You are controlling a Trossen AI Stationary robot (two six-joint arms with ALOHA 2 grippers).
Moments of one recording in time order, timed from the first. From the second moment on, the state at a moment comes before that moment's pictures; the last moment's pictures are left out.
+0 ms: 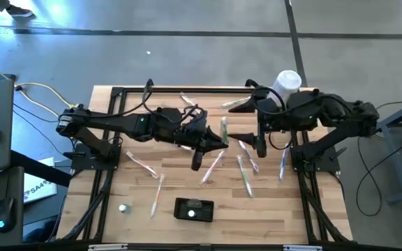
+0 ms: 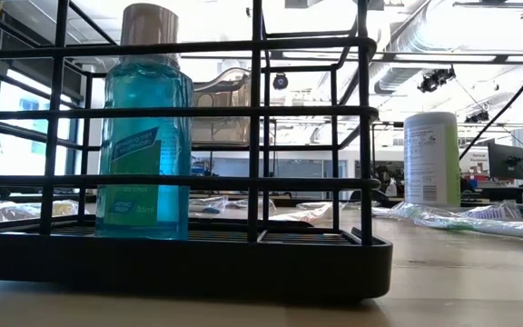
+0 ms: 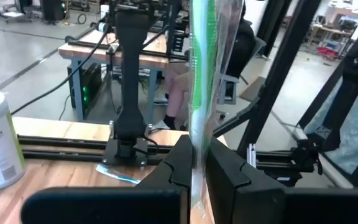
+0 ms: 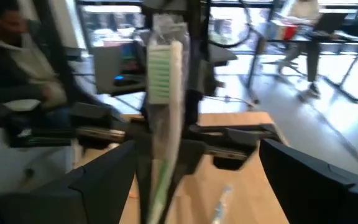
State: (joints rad) left arm -0.14 1.54 1.59 -0.11 -0.02 -0.17; right arm 0.25 1.38 1.86 -0.73 0.26 0.07
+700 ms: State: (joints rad) left arm -0.19 1.57 1.59 -0.13 -0.07 -0.17; right arm 0.25 1.45 1.86 -0.65 0.13 0.02
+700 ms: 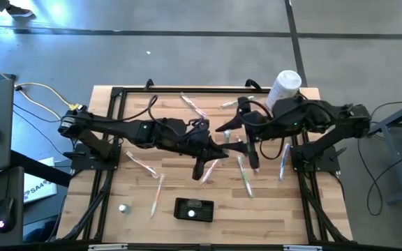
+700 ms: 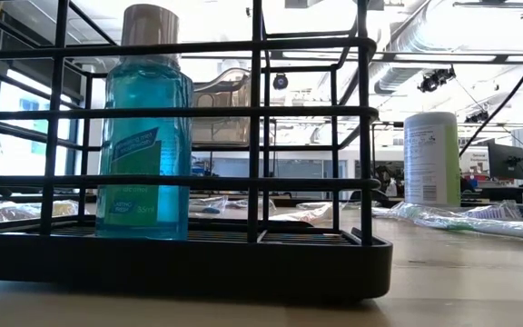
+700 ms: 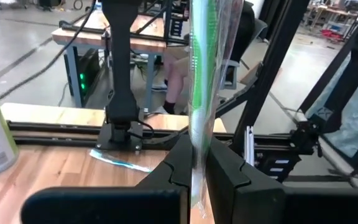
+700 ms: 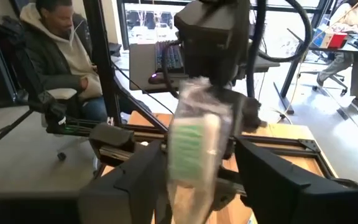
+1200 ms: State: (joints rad) left arm -0.19 1.57 1.59 -0.12 -0.10 -0.16; right arm 0.25 1.43 1.86 -0.69 0.13 -0.01
